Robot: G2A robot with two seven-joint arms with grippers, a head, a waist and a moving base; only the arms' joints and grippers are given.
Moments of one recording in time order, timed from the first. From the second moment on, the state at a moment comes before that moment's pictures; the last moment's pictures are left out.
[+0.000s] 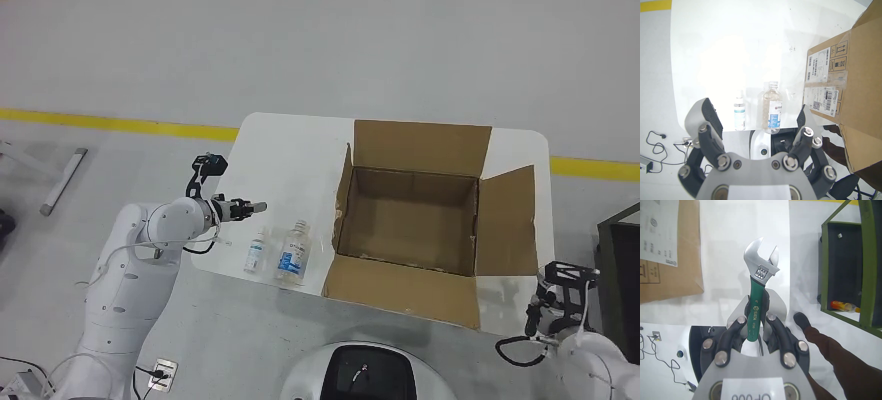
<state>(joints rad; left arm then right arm) 1.29 -0.94 -1.74 -1.78 0.68 0.07 -1.13 -1.48 -1.40 1.62 -1.91 -1.39 0.01 1.02</state>
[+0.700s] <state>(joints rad) 1.29 -0.94 -1.74 -1.78 0.68 0.07 -1.13 -1.41 -1.40 1.50 -1.73 -1.46 0.01 1.04</state>
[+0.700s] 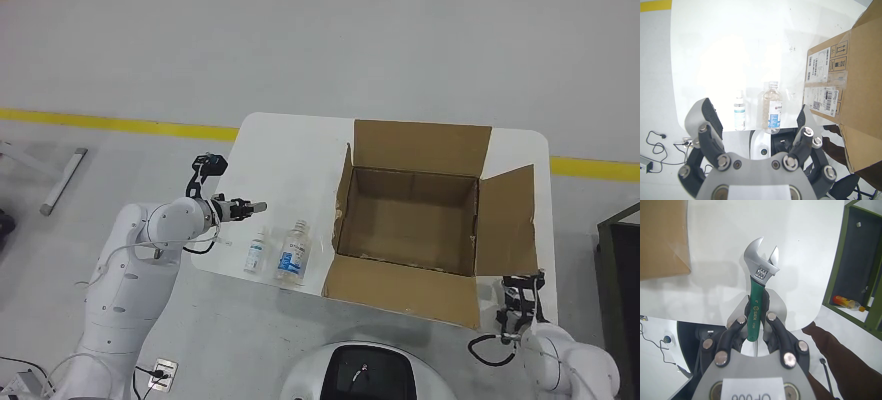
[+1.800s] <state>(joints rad) 1.29 -0.94 -1.74 -1.78 0.68 0.07 -1.13 -1.57 -1.39 1.73 -2.01 -1.03 -0.05 0.61</state>
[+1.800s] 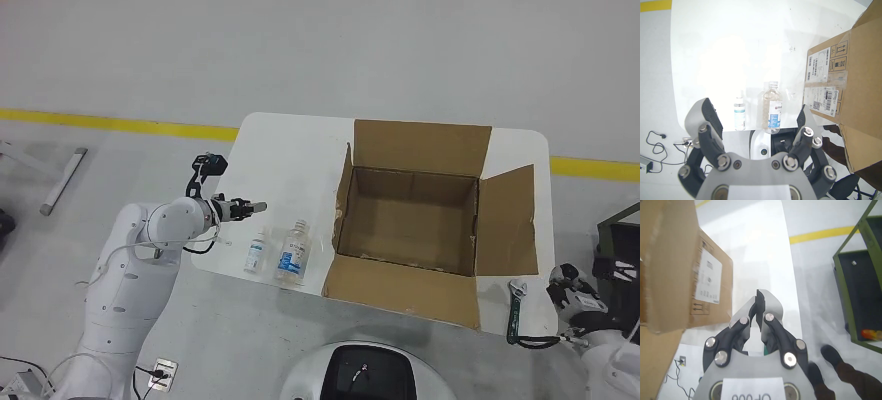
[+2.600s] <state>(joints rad) 1.29 -0.94 -1.74 -1.78 0.68 0.07 -1.13 -1.50 -1.39 1.66 -1.83 -1.05 -0.11 0.21</state>
